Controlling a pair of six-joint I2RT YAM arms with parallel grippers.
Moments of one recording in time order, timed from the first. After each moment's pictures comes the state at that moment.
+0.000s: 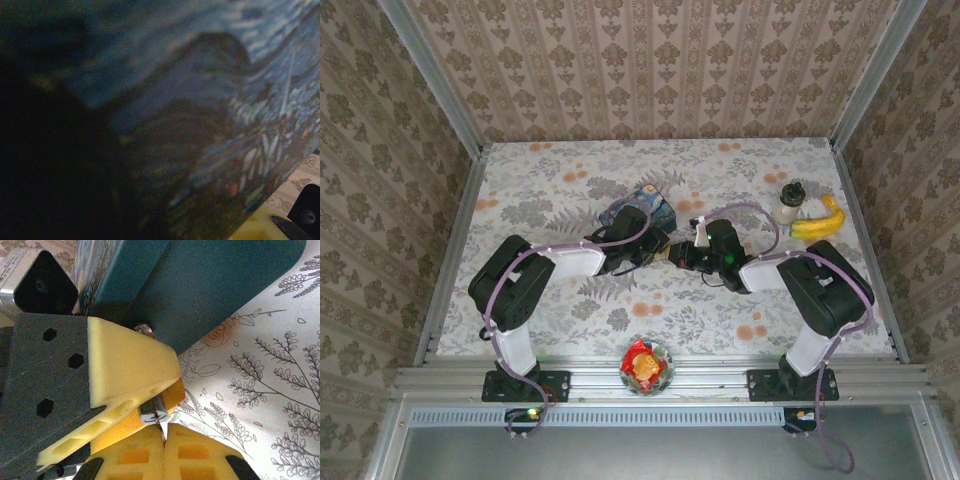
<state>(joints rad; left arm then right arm) -0.76 1.82 0.97 0.15 0.21 -1.38 0.46 1.72 0.63 0.55 -0.45 0.77</state>
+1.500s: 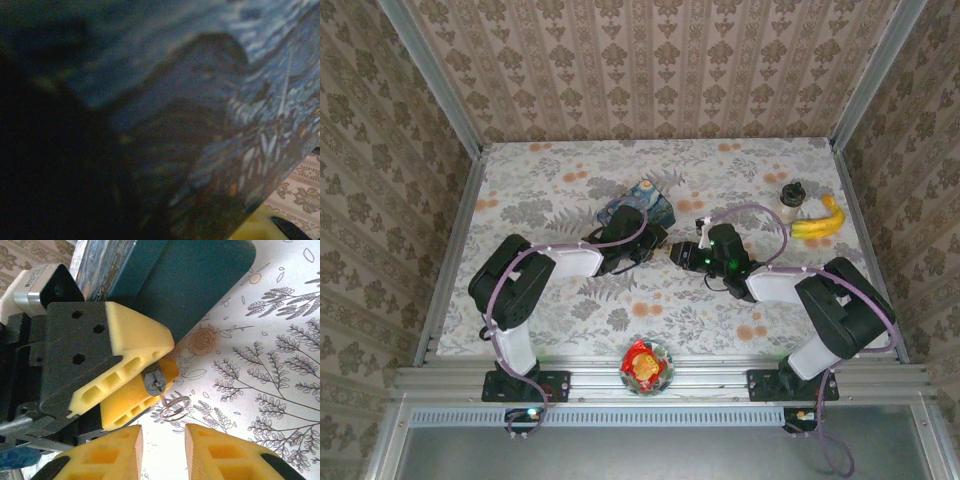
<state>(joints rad) -0.74 1.83 0.94 0.26 0.22 -1.40 0.50 1.56 0.57 0.47 -0.27 0.74</state>
